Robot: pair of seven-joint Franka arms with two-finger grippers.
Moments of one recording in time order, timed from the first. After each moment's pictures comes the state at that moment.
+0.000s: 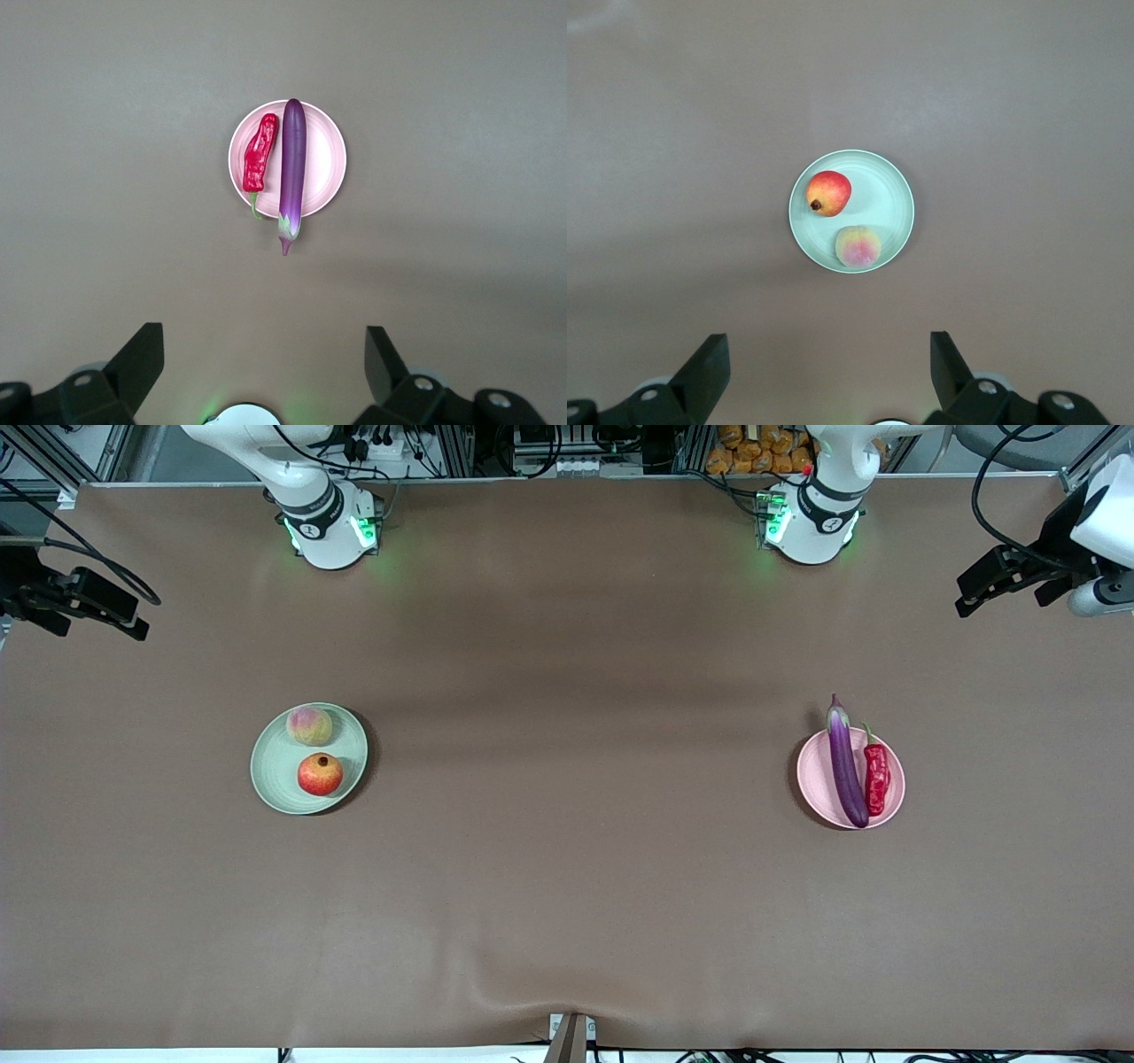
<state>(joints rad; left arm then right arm) 0.07 -0.18 -0.14 -1.73 0.00 1.53 -0.19 -0.01 -0.02 0.01 -1.49 0.04 1.43 0.11</state>
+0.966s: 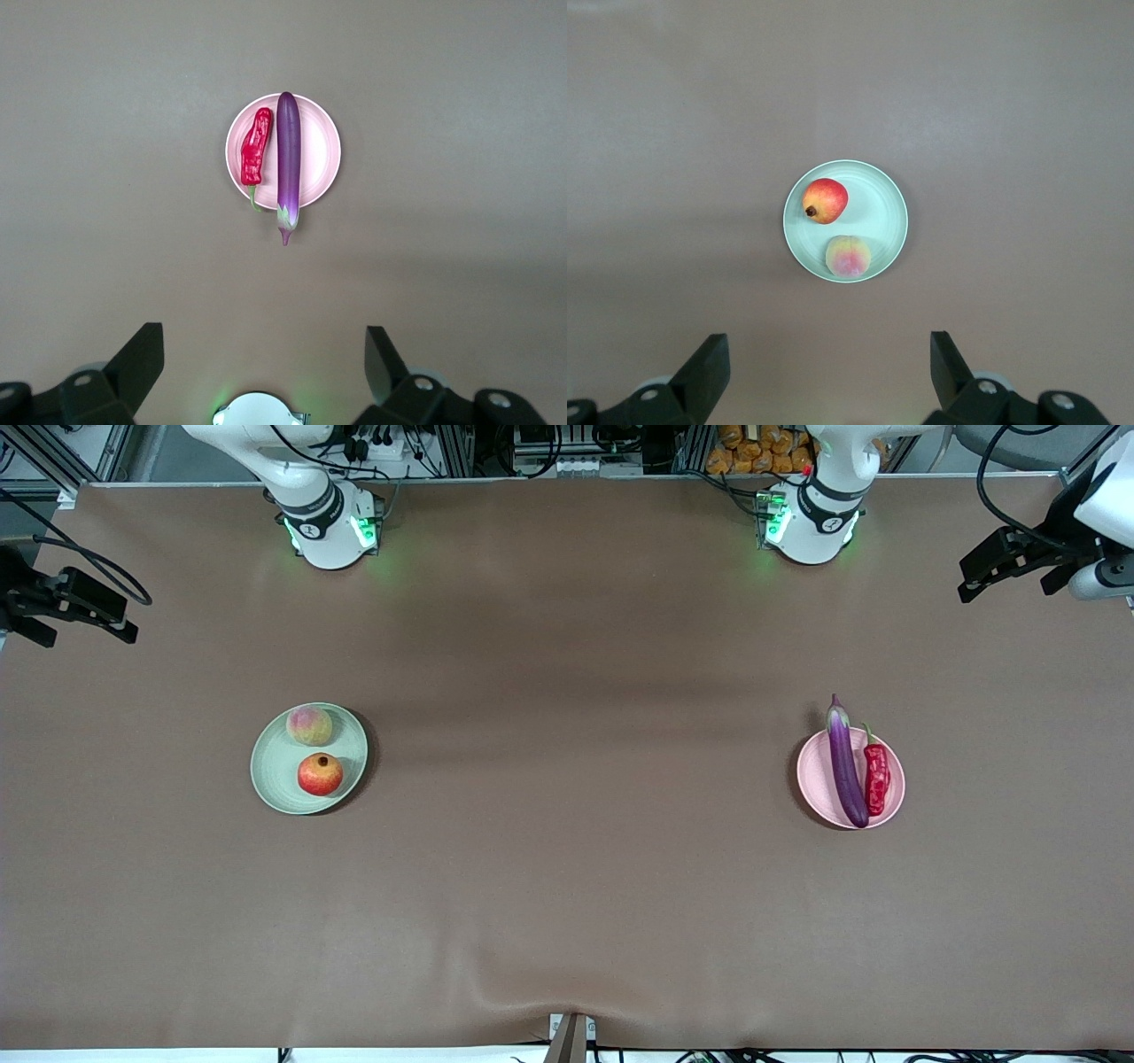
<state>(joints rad) 0.07 -0.17 -0.15 -1.67 0.00 1.47 -0.15 -0.04 -0.02 0.03 -1.48 0.04 1.45 -0.03</state>
